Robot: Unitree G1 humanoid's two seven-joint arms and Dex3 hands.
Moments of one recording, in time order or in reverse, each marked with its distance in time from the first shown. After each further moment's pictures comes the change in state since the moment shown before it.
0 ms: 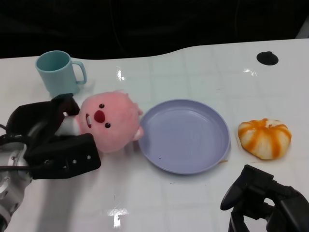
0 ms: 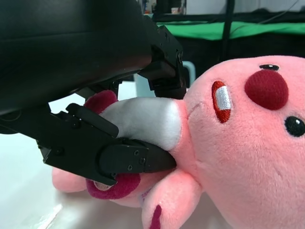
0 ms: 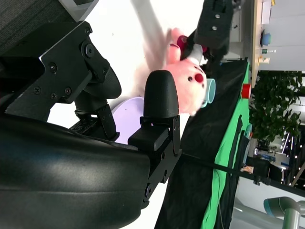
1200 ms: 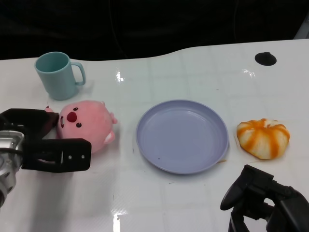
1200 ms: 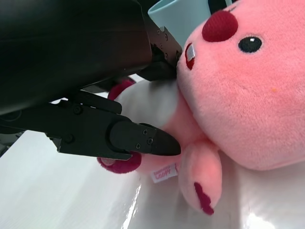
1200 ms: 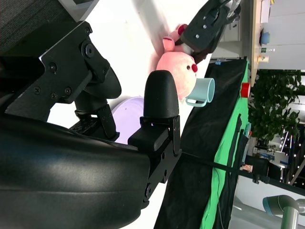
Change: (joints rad) left arm -0.218 0.012 -0.158 0.413 0.198 -0.002 -0.158; right arm 0.002 0.001 0.000 -0.002 0.000 0.002 -0.001
